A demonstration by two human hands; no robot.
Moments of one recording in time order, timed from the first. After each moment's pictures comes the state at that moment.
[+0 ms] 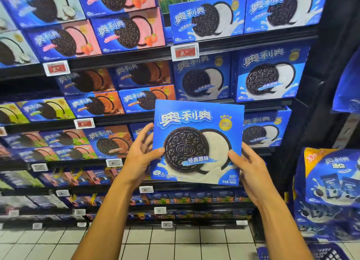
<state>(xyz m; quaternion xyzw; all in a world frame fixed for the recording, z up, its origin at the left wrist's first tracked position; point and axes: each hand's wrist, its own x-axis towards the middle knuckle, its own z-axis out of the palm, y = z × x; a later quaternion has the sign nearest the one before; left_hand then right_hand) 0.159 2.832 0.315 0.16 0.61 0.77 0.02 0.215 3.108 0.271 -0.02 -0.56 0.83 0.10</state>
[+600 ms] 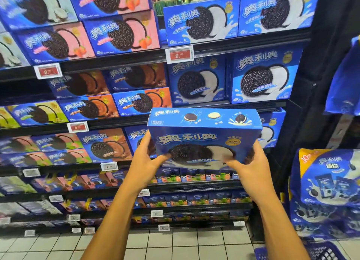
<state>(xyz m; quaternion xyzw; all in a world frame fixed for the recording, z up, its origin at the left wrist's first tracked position) 0.157 2.850 0.311 0.22 0.77 0.59 -0.09 0.213 3.118 0.271 0.01 -0.70 0.67 0.25</state>
